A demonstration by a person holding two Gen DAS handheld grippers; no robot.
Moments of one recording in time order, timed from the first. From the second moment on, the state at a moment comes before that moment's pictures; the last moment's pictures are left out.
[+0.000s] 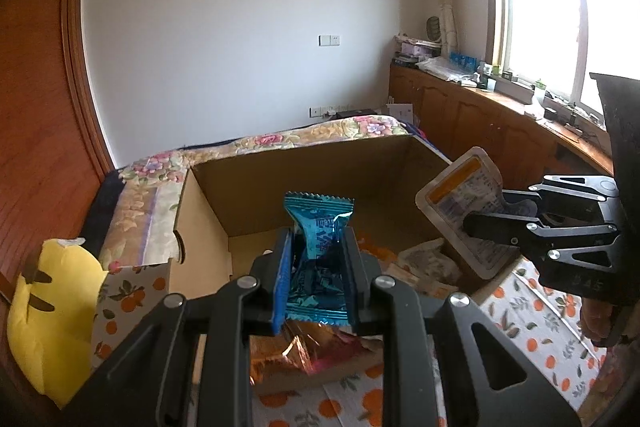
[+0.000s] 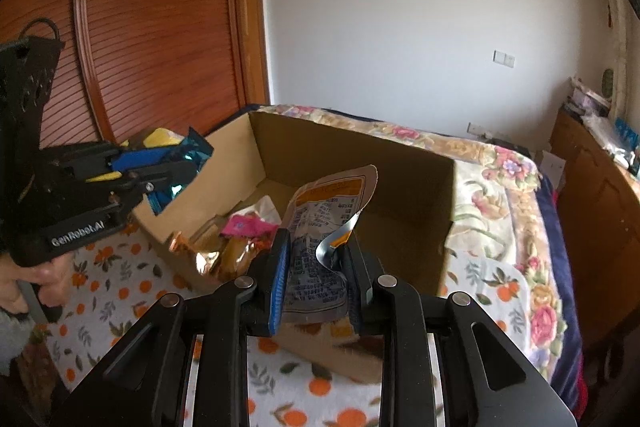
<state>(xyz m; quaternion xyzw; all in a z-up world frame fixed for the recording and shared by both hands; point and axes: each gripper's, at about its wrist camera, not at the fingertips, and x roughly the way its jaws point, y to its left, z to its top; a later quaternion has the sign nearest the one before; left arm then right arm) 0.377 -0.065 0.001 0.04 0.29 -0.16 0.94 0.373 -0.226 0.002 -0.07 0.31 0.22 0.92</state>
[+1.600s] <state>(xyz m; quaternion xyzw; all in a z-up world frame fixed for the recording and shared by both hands) 0.314 -0.049 0.015 0.04 0.29 -0.15 0.94 0.337 -0.207 0.015 -0.06 0.32 0.21 0.92</state>
